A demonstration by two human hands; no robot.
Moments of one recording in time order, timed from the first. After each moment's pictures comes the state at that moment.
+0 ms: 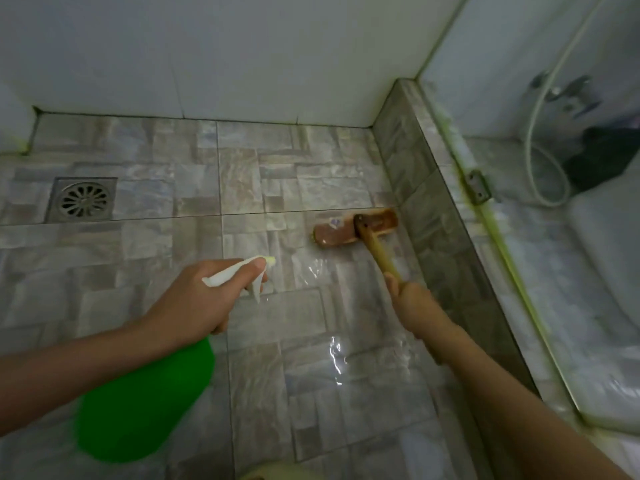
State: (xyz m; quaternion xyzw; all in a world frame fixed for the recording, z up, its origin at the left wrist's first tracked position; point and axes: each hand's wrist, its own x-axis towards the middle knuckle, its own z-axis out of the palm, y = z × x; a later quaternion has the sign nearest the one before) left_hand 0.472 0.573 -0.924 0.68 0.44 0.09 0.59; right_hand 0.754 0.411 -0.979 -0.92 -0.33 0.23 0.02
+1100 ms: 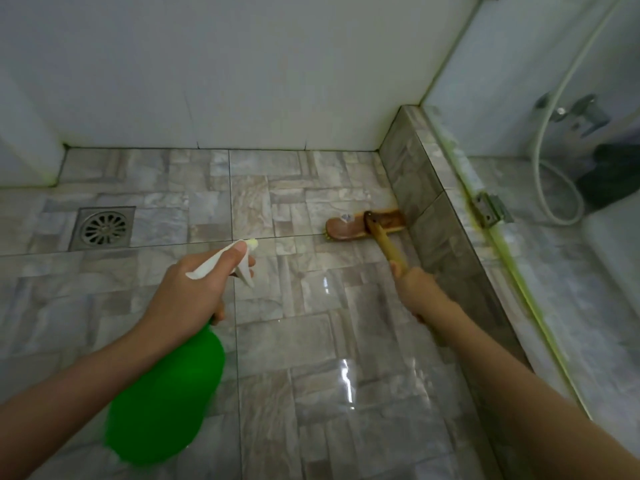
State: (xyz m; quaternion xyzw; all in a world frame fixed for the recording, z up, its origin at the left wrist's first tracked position) left_hand 0.476 0.601 -0.915 0.64 0.48 0.20 0.56; right_hand 0.781 0.469 -0.959 -0.92 -0.28 0.27 0.05
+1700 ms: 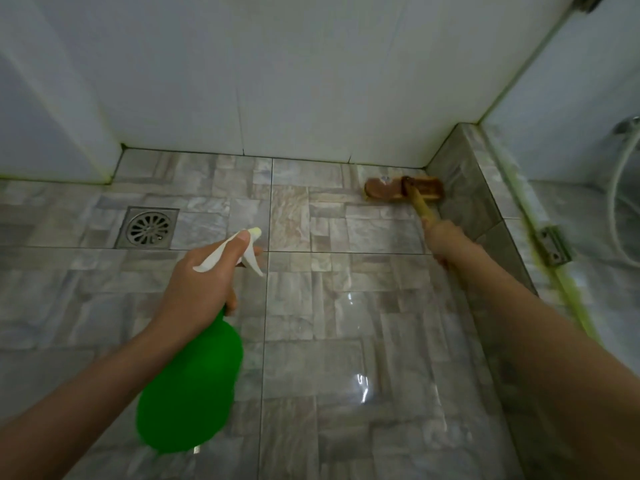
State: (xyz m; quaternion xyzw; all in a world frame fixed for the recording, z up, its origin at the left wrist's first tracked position) left_hand 0.469 0.634 -0.919 0.59 0.53 0.27 0.55; right_hand 0.840 0.596 -0.960 -0.92 -0.29 0.25 0.02
